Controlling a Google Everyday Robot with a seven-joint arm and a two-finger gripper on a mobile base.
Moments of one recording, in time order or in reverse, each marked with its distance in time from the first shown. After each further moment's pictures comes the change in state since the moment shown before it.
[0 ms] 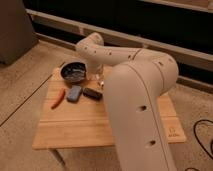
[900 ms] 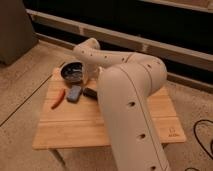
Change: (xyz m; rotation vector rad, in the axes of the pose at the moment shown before) arm 0.017 0.023 0.029 -0.039 0.067 0.075
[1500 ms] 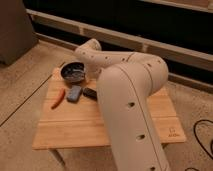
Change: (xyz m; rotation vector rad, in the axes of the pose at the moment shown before) arm 0.000 -0.014 0.012 0.067 -0.027 0.106
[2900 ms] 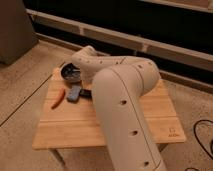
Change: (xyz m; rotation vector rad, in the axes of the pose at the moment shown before) arm 0.029 0.022 0.008 -0.045 0.028 -0.109
